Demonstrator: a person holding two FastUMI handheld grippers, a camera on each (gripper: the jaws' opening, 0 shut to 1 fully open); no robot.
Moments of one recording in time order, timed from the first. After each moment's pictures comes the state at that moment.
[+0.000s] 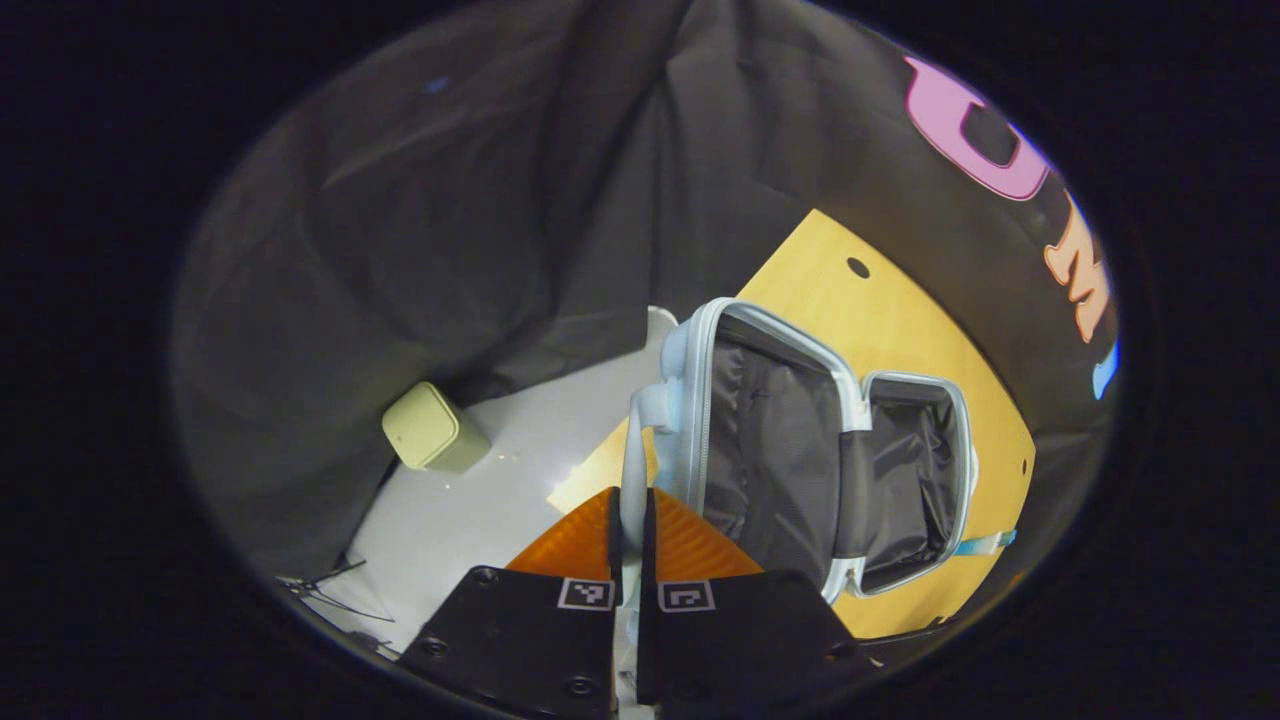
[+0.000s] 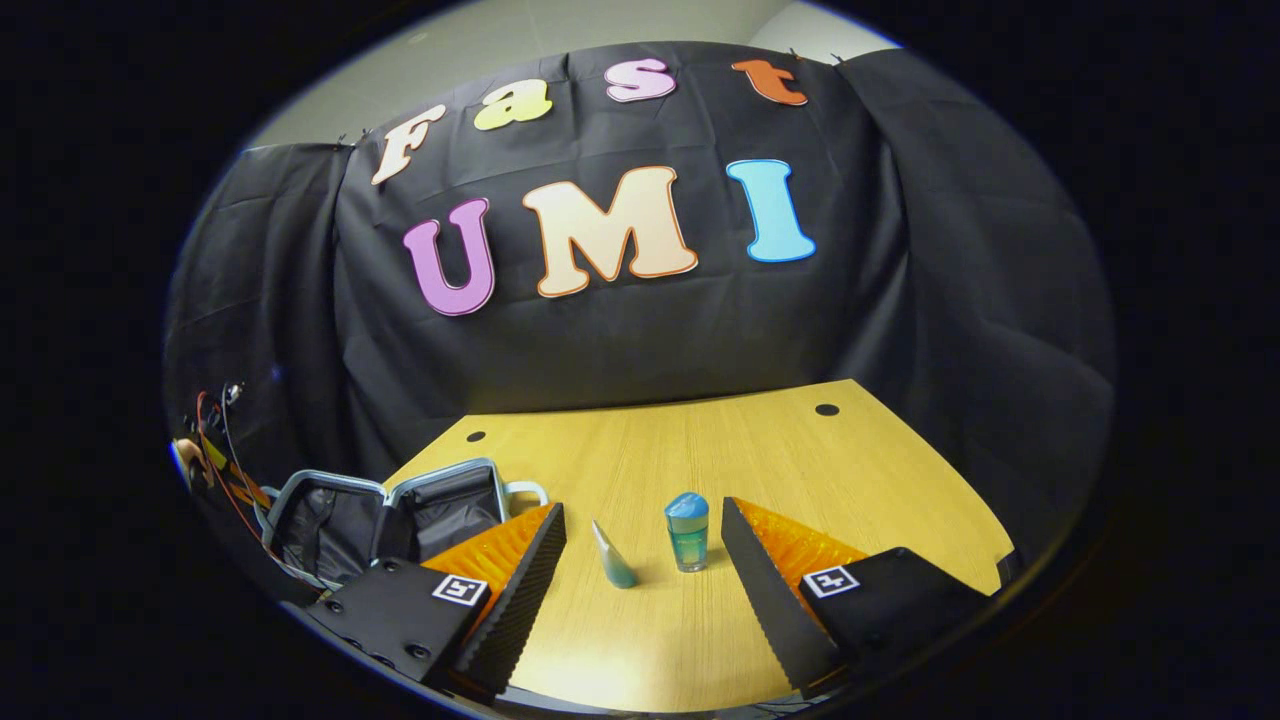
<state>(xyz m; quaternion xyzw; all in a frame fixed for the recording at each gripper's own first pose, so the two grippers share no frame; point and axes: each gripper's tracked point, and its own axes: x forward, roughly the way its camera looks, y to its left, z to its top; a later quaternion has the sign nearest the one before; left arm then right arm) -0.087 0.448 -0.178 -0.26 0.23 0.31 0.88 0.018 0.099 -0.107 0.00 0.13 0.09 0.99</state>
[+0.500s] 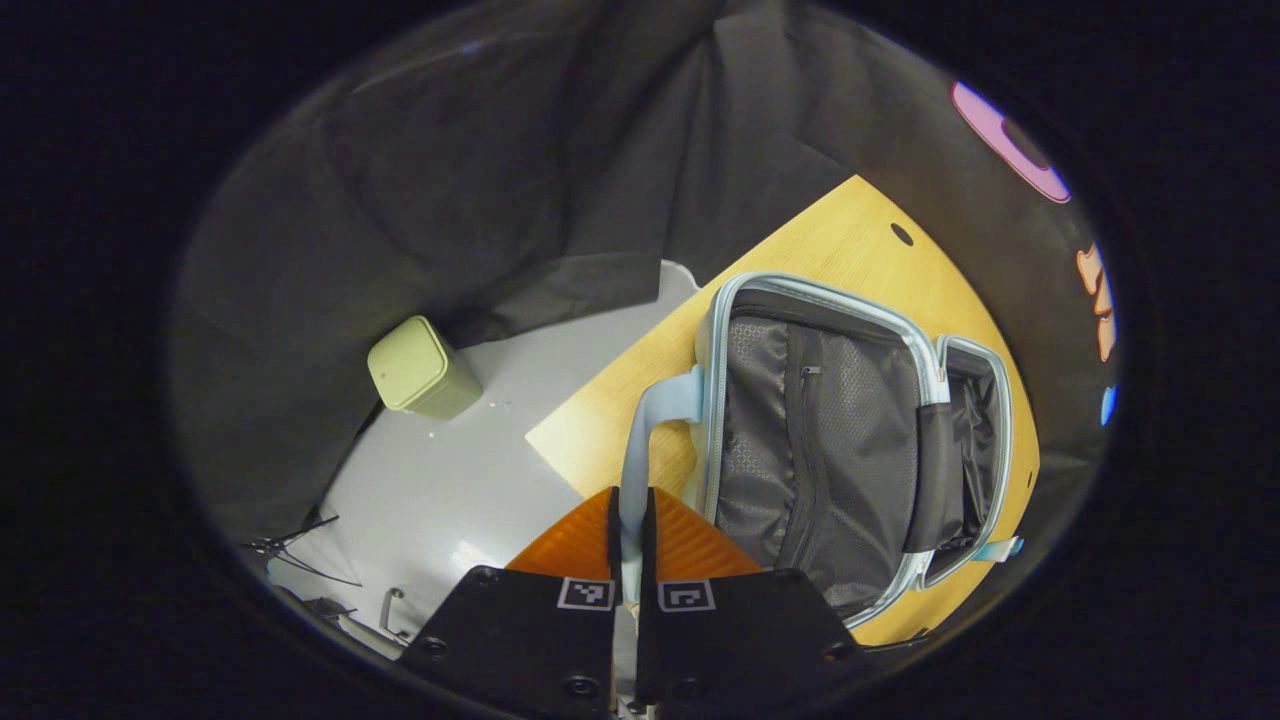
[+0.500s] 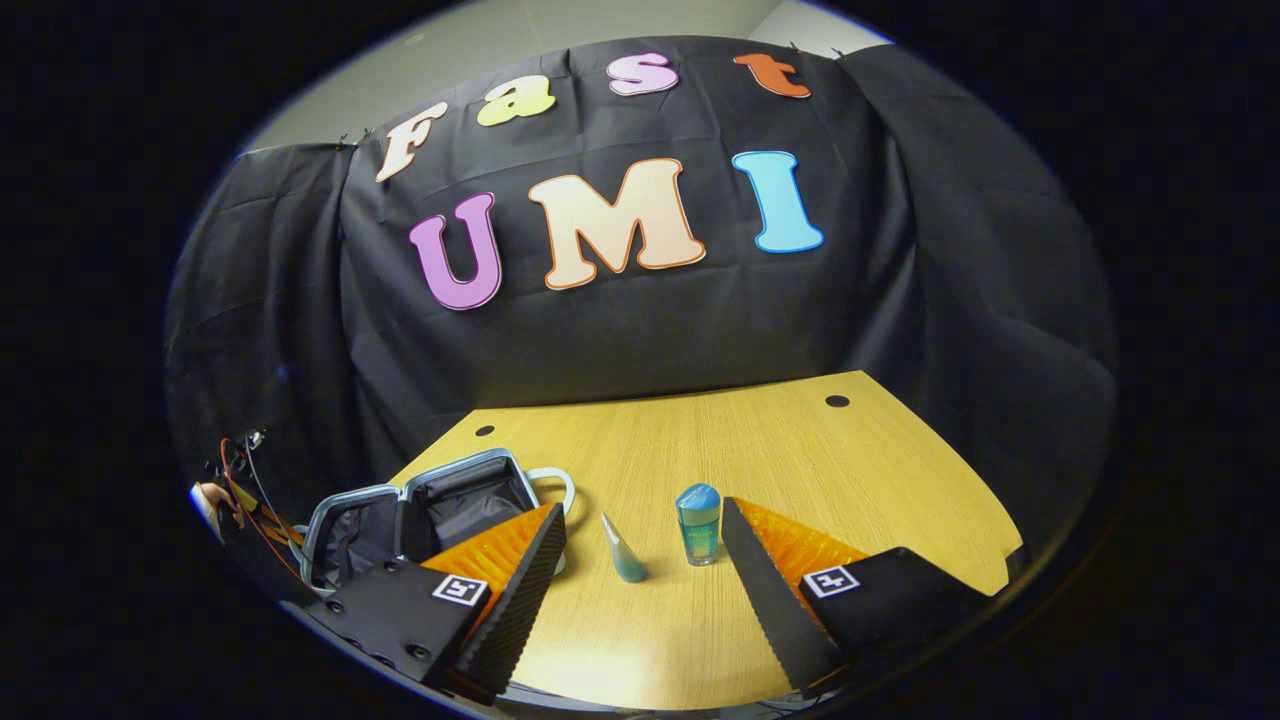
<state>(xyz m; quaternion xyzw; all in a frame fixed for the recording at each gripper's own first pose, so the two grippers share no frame) -0.073 0.446 -0.245 -0.32 0.26 0.31 0.86 0.017 0.101 -0.115 0.00 0.14 0.10 0.99</state>
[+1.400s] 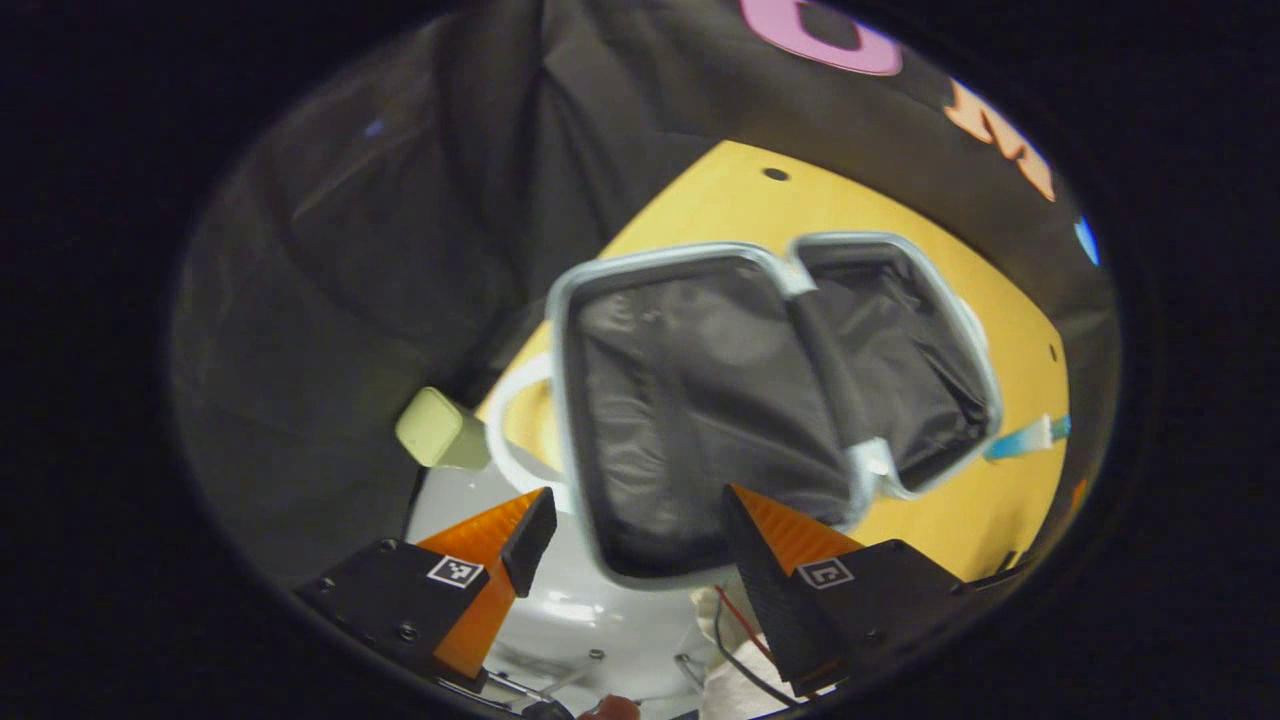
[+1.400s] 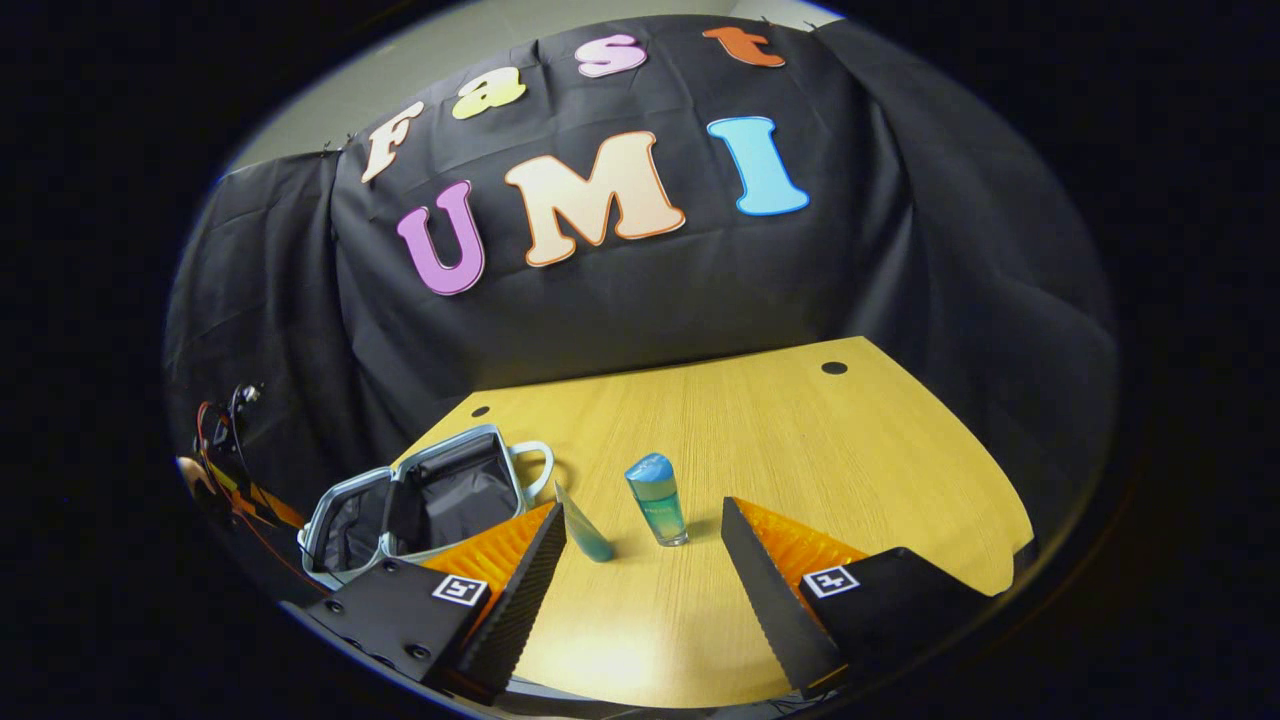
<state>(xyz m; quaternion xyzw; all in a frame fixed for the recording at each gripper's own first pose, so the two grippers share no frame) -0.057 0.267 -0.199 -0.14 0.29 0.25 0.91 0.036 0.045 -0.150 0.02 0.18 0.12 0.97</state>
